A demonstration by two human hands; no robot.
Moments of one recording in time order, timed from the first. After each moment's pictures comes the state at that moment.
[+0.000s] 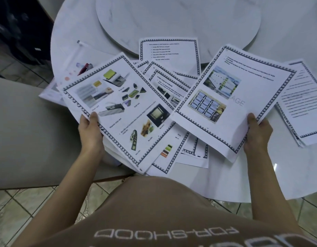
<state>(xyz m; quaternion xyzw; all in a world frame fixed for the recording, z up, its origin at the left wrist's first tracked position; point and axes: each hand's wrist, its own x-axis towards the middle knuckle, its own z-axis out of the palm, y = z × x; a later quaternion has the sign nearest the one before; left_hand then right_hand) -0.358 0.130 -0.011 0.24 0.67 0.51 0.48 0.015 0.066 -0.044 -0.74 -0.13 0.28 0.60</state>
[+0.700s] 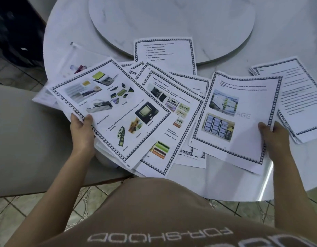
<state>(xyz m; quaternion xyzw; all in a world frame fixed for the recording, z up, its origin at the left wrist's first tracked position) -0.369 0.142 -0.016 0.32 0.67 0.48 0.46 0.075 0.028 -0.038 -0.84 -0.26 0.26 0.40</state>
